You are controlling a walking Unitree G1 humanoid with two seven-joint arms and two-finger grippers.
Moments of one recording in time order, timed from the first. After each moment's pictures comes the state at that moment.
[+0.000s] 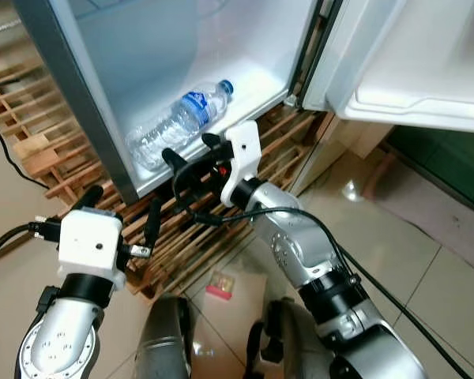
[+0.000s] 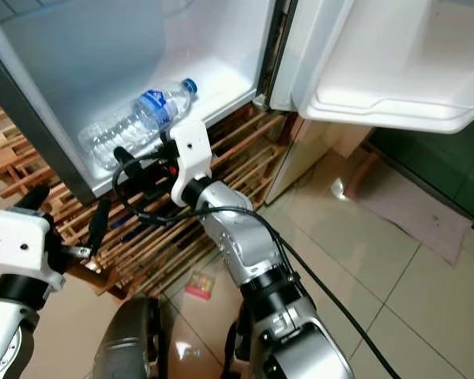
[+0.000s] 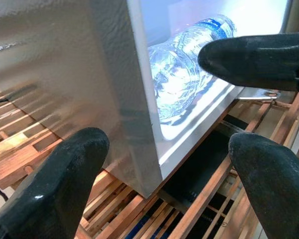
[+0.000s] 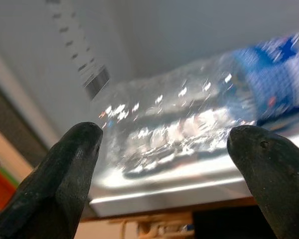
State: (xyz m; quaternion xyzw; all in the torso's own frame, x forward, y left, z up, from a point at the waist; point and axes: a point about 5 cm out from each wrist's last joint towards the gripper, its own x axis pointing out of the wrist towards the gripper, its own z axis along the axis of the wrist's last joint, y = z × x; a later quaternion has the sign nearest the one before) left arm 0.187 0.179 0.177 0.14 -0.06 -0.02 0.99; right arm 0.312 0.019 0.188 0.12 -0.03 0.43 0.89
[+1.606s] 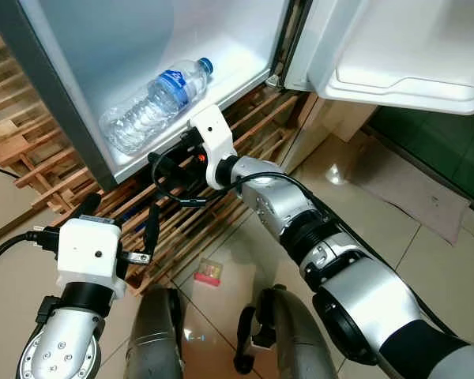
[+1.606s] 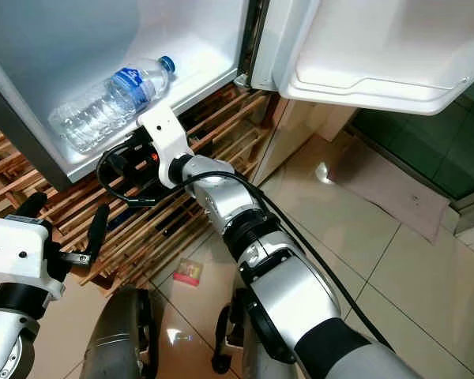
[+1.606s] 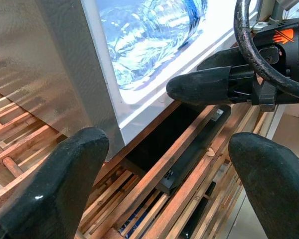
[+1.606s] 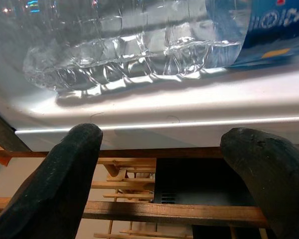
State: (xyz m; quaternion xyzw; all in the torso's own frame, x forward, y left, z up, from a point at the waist) left arm 0.179 0.177 0.173 0.13 -0.05 -0.01 0.99; right arm 0.357 0.040 0.187 -0.01 0.02 0.47 0.88
